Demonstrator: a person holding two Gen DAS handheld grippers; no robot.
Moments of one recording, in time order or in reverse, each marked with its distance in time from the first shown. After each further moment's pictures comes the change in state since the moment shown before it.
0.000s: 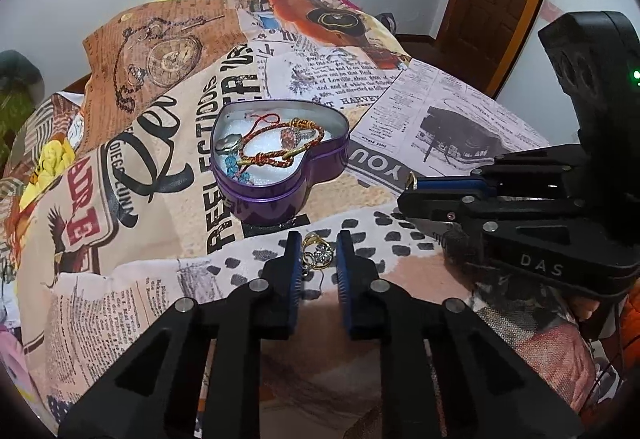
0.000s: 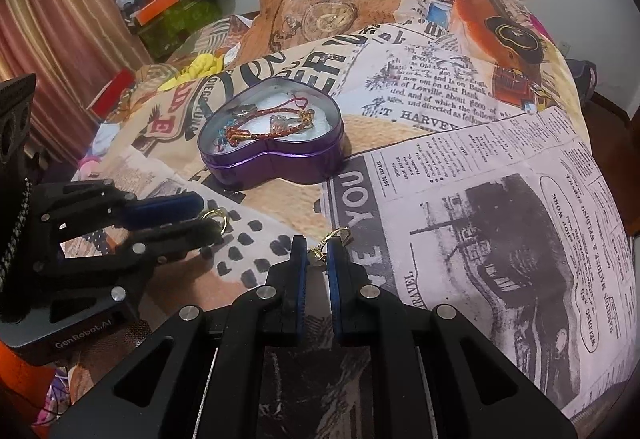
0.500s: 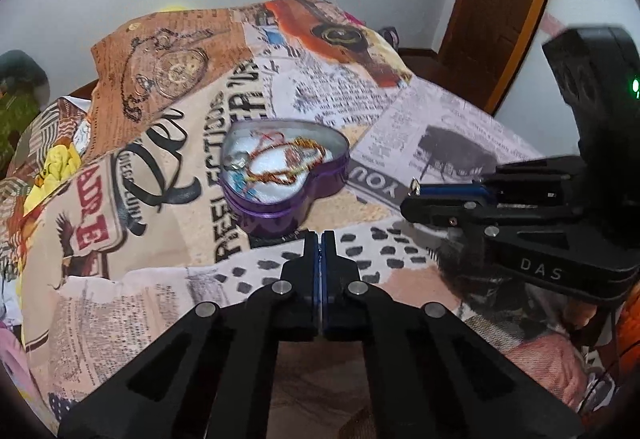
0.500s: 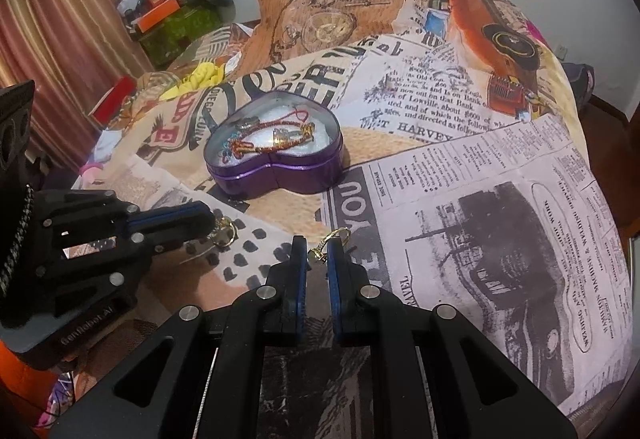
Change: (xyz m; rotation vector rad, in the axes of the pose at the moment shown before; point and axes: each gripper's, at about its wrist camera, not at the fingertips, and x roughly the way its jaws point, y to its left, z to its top) left arm -0.016 0.002 0.003 -0.027 -0.059 0.005; right arm -0.012 0.002 0.003 -0.003 -0.036 -0.007
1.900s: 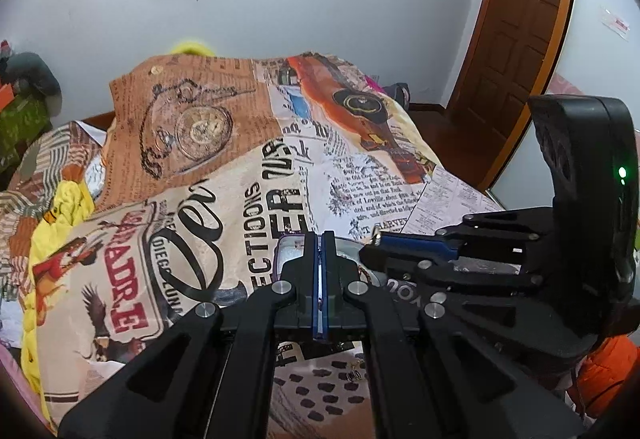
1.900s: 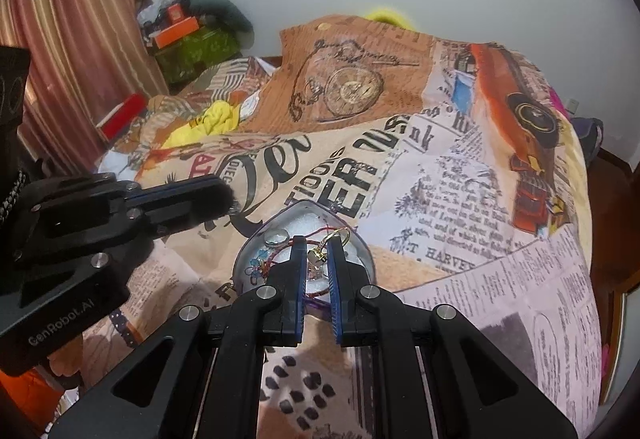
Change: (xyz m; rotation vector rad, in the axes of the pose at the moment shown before) left arm -0.011 0.043 0.063 -0.072 -0.154 -0.011; right arm 0.016 0.028 0.068 -0.114 -0.090 0.005
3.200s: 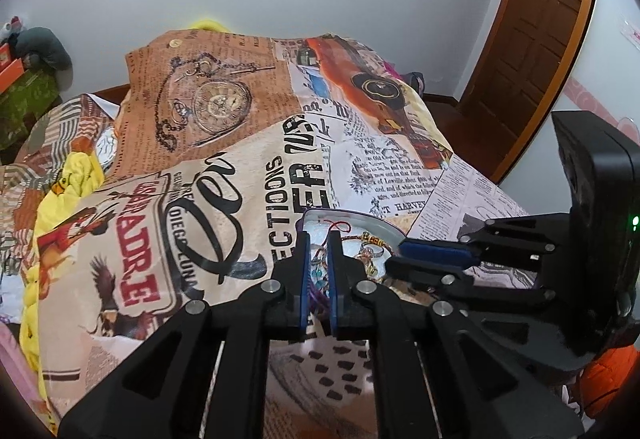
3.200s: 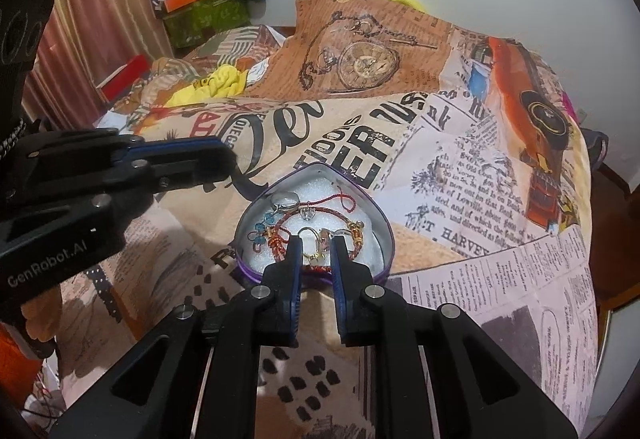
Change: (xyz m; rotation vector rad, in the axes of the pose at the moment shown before) left arm -0.011 0.016 -0.010 -0.056 0.051 0.037; right arm 0.001 0.012 -0.012 -0.069 0.068 -0.029
